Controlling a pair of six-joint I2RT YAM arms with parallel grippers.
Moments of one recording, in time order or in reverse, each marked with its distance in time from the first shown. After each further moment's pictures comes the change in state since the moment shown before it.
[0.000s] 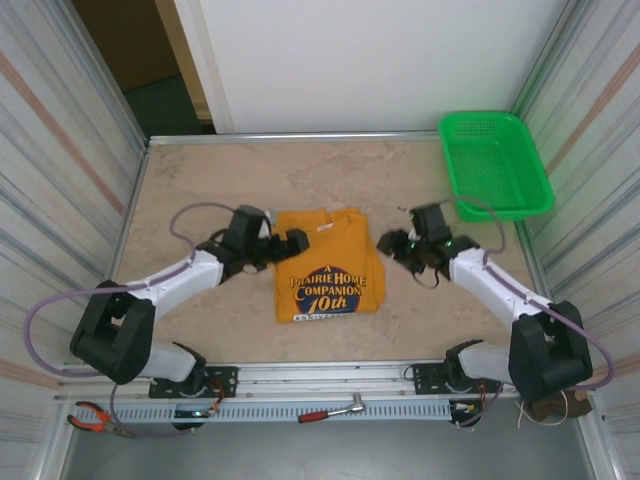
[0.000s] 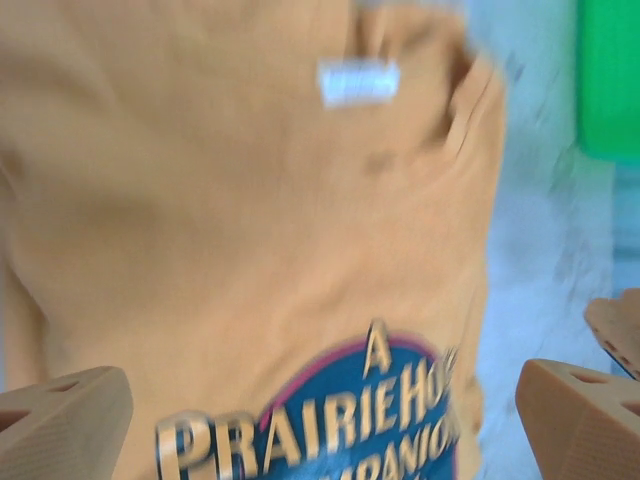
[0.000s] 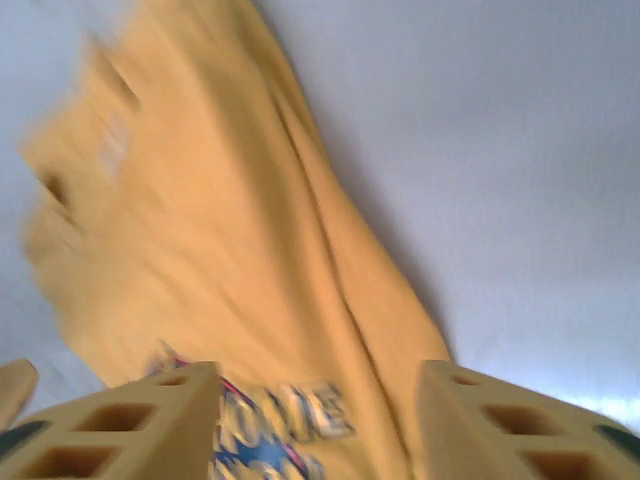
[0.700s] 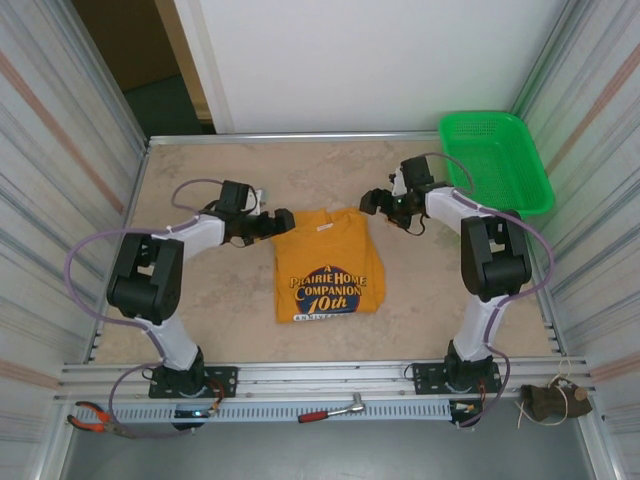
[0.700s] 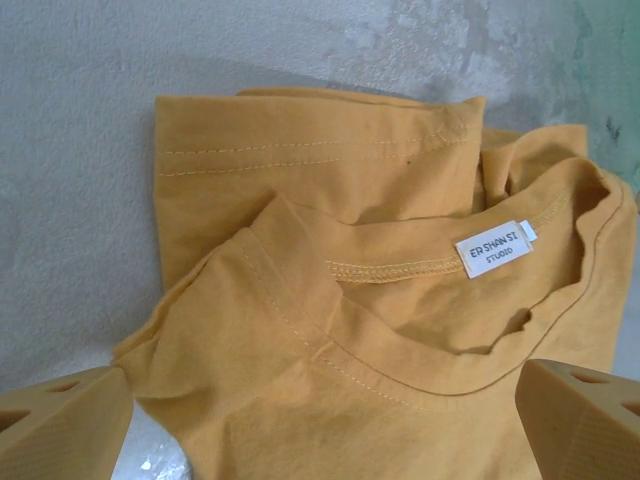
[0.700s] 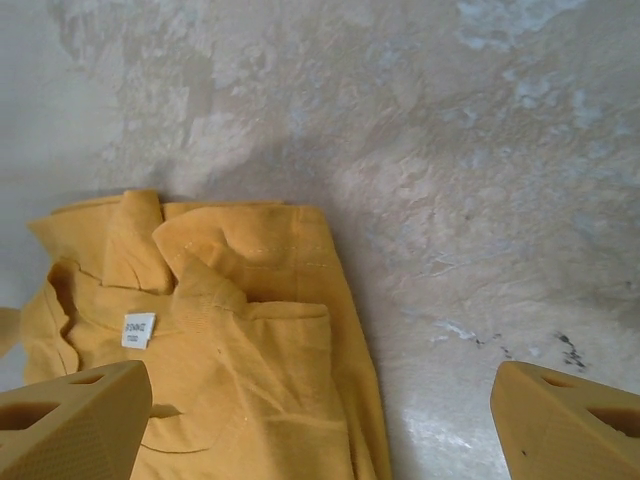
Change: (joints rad) left arm 0.195 0.364 0.205 -0.014 0.137 0.289; right arm -0.098 0.612 0.435 0.055 -0.226 -0.329
